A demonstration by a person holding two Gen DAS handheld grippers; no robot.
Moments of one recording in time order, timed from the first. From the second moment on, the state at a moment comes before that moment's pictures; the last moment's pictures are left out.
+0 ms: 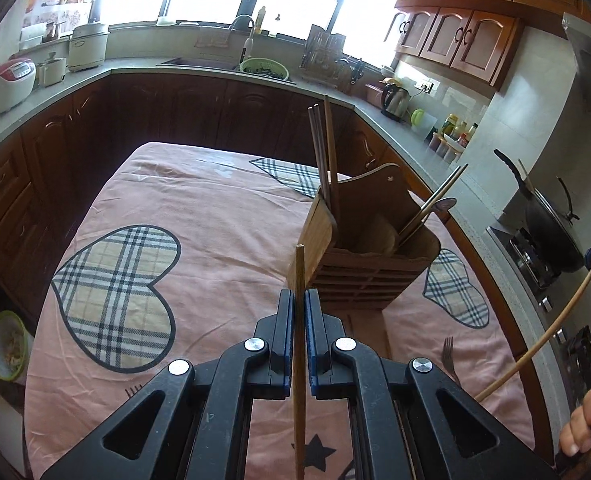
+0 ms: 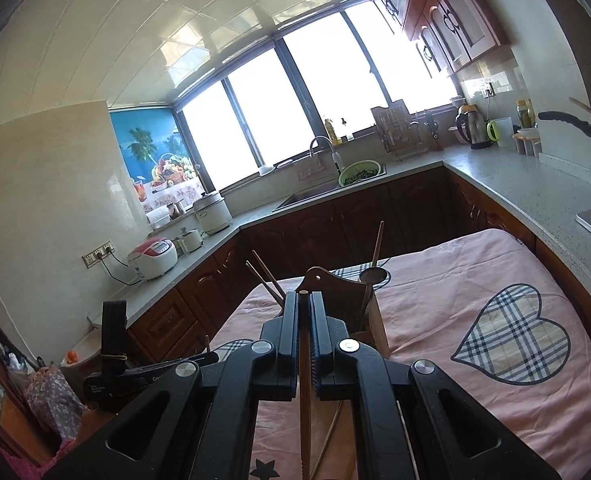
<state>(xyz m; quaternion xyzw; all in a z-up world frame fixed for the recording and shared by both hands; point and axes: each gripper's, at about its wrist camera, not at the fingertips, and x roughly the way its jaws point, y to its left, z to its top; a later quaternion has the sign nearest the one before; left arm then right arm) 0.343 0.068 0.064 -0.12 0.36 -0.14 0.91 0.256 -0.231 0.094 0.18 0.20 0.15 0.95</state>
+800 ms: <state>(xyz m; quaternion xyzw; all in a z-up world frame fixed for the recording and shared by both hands) 0.281 0.080 0.116 -0.12 0.29 -0.17 0.93 0.243 -0.227 0.106 0.16 0.18 0.14 0.96</state>
